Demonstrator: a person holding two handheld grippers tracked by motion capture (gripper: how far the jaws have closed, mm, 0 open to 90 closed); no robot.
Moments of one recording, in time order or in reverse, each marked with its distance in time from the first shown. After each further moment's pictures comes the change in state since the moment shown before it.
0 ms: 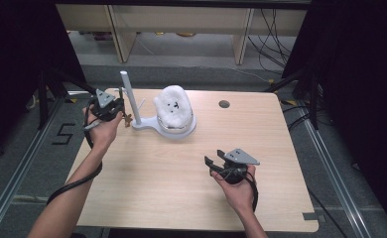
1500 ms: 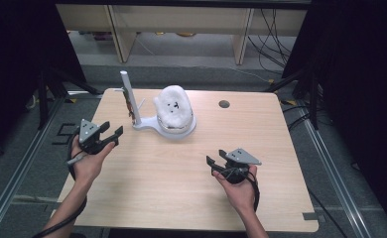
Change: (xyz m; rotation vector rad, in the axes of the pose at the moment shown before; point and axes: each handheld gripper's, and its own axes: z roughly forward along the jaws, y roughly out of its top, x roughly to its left) left arm -0.001 -0.070 -0.075 -0.082 -0.137 -0.092; right arm -0.007 -0.001 0.001 -0.013 -0.007 -0.030
